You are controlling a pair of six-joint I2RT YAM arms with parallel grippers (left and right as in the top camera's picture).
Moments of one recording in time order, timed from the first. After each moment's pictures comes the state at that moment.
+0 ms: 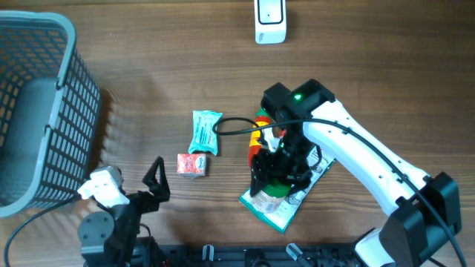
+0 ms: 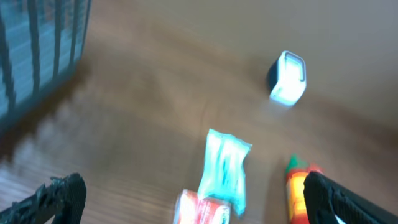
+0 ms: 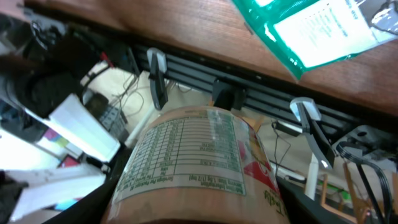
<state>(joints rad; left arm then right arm) 0.06 0.02 0.42 -0.76 0.11 -0.41 0.62 1.69 1.40 -1.61 -0.66 0.36</state>
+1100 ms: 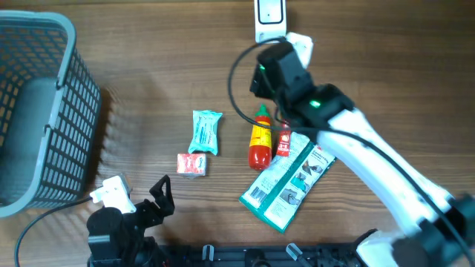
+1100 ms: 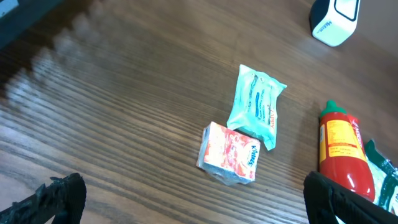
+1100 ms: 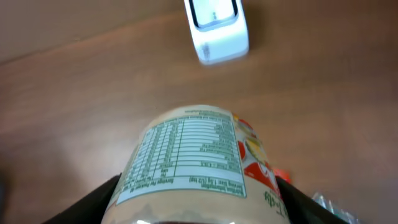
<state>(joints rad) 0.06 0.02 0.42 -1.02 0.11 -0.41 0.62 1.62 1.40 -0.55 0.37 0.64</state>
